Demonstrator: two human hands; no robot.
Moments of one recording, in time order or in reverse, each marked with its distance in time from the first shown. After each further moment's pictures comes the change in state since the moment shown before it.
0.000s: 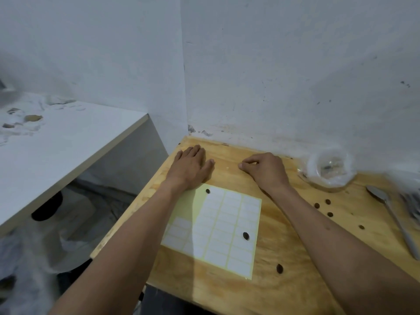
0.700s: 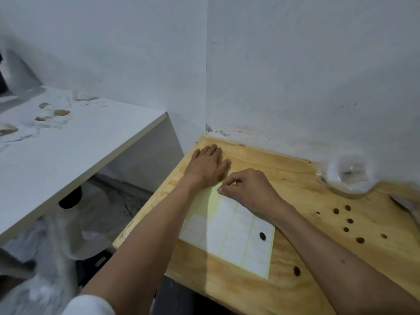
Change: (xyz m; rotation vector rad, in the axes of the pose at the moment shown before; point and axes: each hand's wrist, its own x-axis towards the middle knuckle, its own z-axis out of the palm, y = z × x) left_hand -0.004 0.001 -0.001 -0.025 0.008 -0.002; right_hand -0.058 -0.050 0.025 0.098 -0.364 -0.147
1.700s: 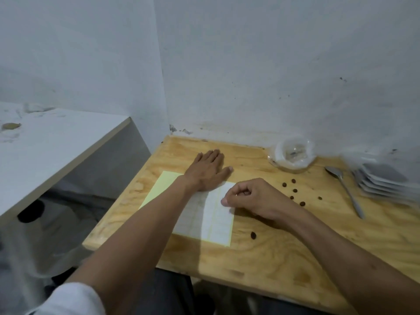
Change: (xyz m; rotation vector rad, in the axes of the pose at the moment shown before) left_hand -0.019 0.087 0.013 0.025 -0.195 0.232; right_hand -0.104 0.024 -0.062 0.253 -0.145 0.148
